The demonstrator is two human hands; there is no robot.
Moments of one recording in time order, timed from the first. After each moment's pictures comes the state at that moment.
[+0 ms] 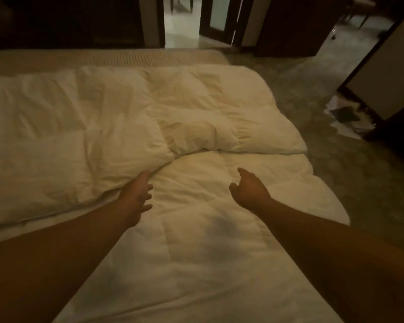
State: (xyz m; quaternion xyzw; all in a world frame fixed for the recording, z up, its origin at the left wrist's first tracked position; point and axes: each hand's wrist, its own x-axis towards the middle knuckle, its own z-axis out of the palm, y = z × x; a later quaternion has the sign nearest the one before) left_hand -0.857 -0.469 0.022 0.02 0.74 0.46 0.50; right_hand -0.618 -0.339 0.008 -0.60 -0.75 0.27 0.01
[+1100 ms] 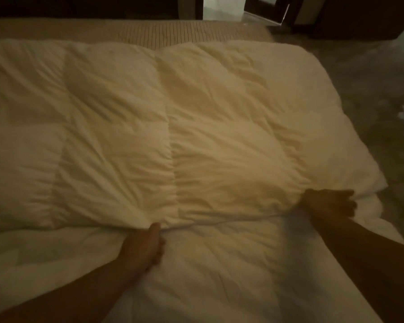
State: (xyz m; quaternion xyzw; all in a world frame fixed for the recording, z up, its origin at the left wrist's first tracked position) left_hand -0.799 -0.376 -0.172 0.02 0.86 0.30 0.41; right_hand -0.532 -0.082 -0.166 -0.85 -0.46 0.15 0.18
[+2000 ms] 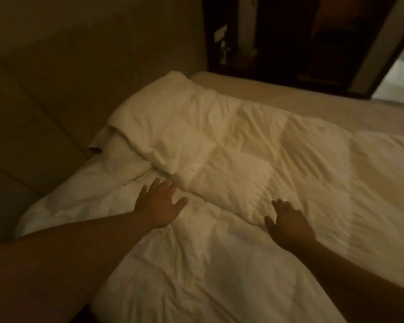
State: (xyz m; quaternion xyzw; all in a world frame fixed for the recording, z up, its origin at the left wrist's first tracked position) left_hand -1.024 -0.755 0.093 0.19 0.97 -0.02 0.15; right_hand -0.867 -0.456 0.034 -0.21 -0.96 0.16 -0.10
